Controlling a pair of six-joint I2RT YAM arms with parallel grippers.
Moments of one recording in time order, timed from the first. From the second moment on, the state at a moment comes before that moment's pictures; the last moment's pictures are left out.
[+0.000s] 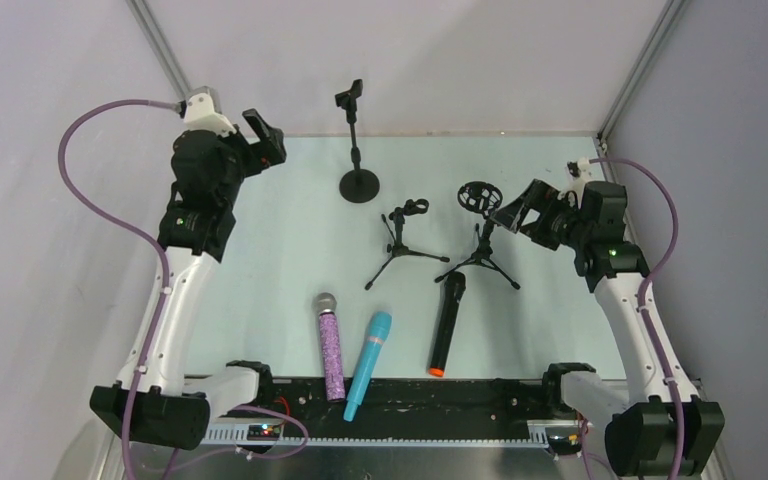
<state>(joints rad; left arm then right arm) -0.13 1.13 1.32 -0.30 -0.12 -0.33 0.00 1.01 0.92 -0.41 -0.49 0.54</state>
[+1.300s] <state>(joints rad) -0.13 1.10 1.27 -0.26 -0.03 -0.31 0.45 0.74 0.71 -0.68 -0.23 0.60</state>
